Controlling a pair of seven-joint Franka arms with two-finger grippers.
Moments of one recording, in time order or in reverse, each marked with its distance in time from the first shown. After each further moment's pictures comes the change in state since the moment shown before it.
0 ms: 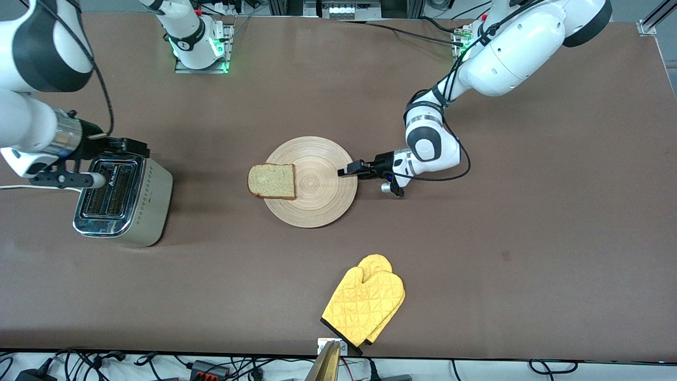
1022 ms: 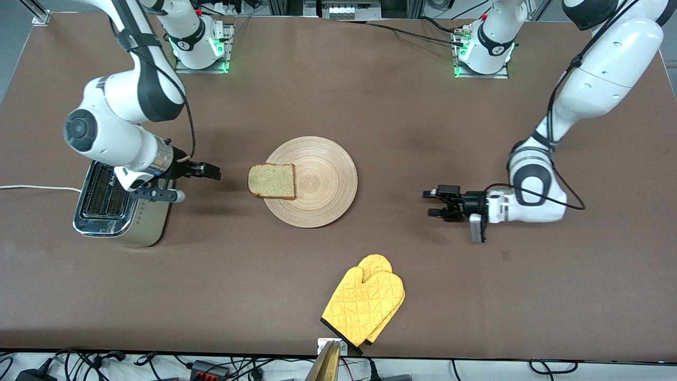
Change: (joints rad) left arm 0.374 -0.004 0.201 0.166 0.802 -0.609 0.081; right arm 0.144 0.044 0.004 -0.366 0.179 0.587 0.088
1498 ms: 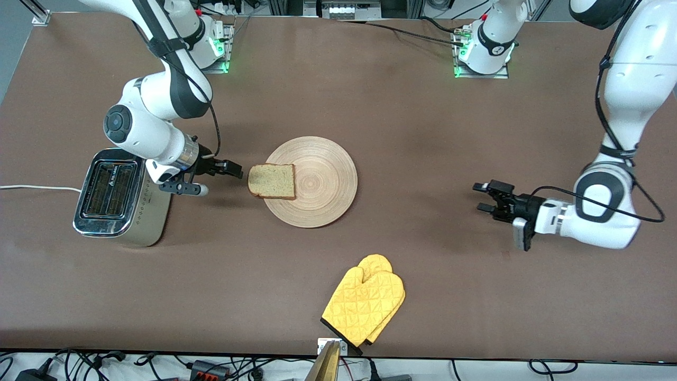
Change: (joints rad) left arm 0.021 -0.048 0.086 0.295 0.422 -0.420 -0.286; right arm 0.061 0.002 0.001 -0.121 0.168 0.164 -0.047
